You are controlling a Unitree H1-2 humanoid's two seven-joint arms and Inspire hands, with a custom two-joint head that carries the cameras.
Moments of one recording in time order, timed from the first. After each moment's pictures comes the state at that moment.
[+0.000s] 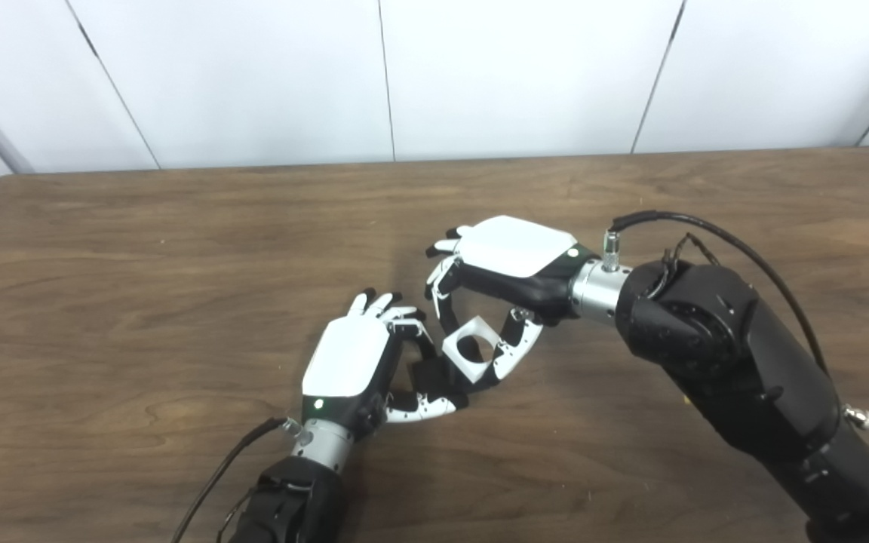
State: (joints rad) left arm -0.01 0.15 -0.45 -0.22 1.01 0.19 -0.06; right arm -0.53 -0.37 0.49 -0.41 -0.75 0.17 0.83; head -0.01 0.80
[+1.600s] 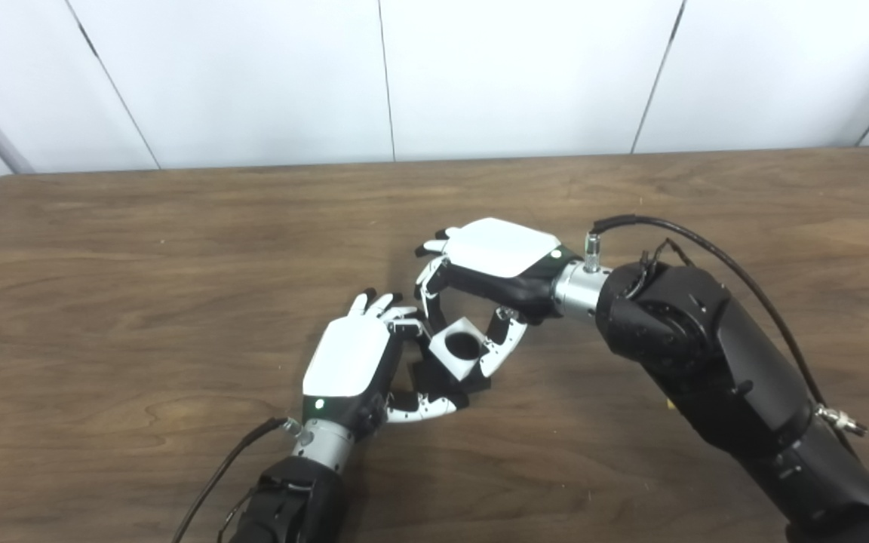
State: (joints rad) left arm -0.01 0.15 -0.45 -0.22 1.01 0.19 -0.07; right arm -0.53 -0.33 0.48 -0.34 -0.78 0.12 0.79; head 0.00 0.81
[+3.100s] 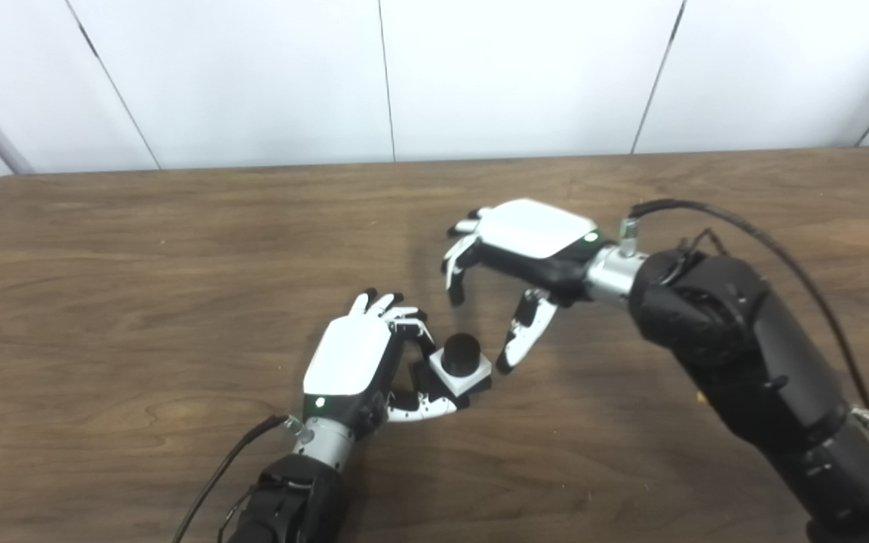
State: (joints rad) left arm -0.02 0.15 -0.45 -0.22 1.02 0.20 -0.08; right arm -0.52 -0.39 0.40 -0.38 -0.76 0.16 0.81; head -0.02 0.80
